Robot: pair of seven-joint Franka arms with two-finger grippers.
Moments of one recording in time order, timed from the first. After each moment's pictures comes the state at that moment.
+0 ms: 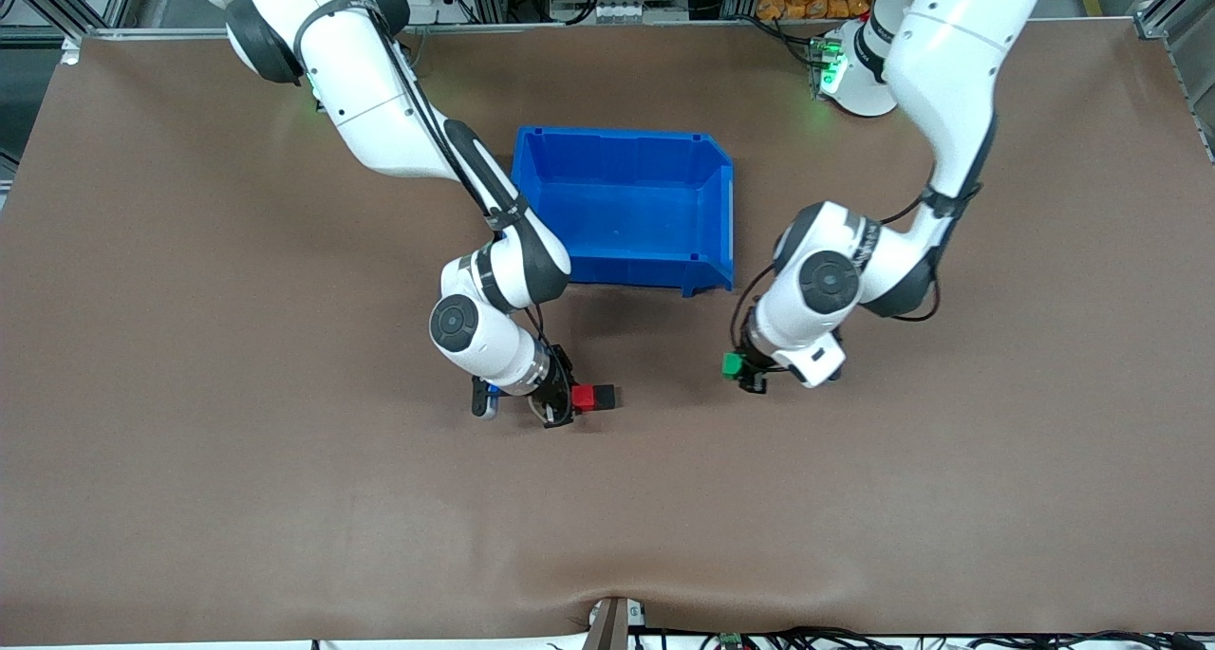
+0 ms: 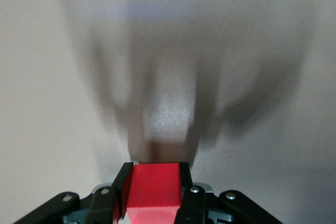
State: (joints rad) left arm -0.34 0.63 -0.19 -1.70 0.03 2.37 -2.02; right arm 0.62 0.95 -0.06 -1.34 0.51 2.51 1.73
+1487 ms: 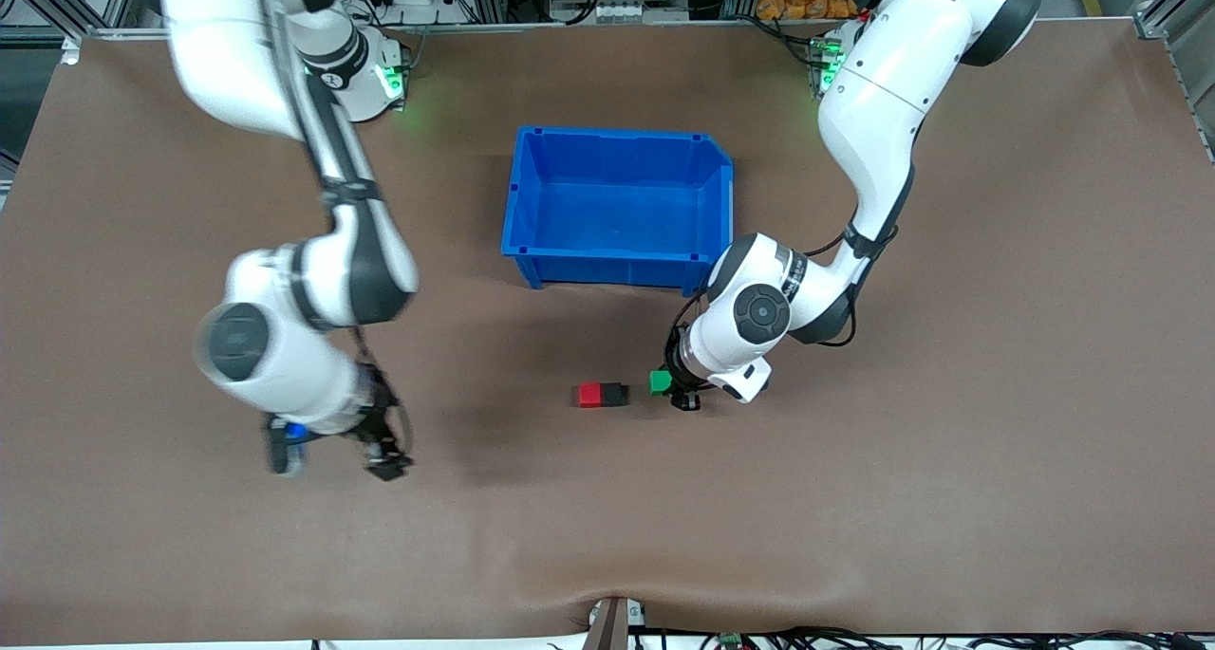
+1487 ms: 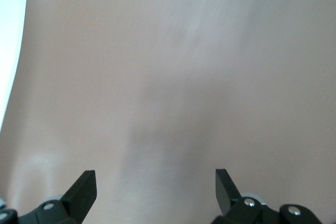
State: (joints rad) left arm -0.43 0.84 -0.18 -1.46 -0.12 2.41 -2.13; right arm 0.42 0.66 -0.28 -1.26 0.27 1.96 1.26
